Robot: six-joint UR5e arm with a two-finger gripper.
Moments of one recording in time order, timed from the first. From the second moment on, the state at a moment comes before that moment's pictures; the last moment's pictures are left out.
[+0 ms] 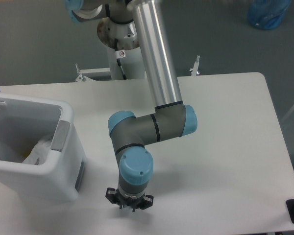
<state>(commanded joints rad) 2.27 -2.30 -1.33 -1.00 1.43 0.43</state>
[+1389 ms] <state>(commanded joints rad) 2.43 -1.97 -1.23 -0.97 0.81 0.44</state>
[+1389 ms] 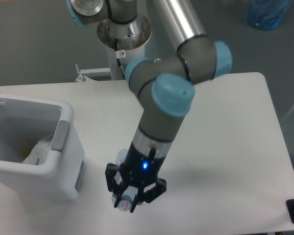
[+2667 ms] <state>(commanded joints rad) 2.35 -1.81 -1.25 -0.91 0.49 0.42</state>
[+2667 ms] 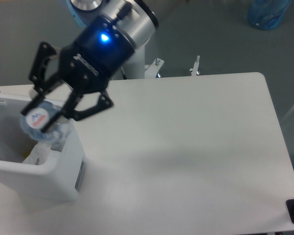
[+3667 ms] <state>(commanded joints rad) 2.34 -1.84 -1.42 -0.83 0.54 0.55</state>
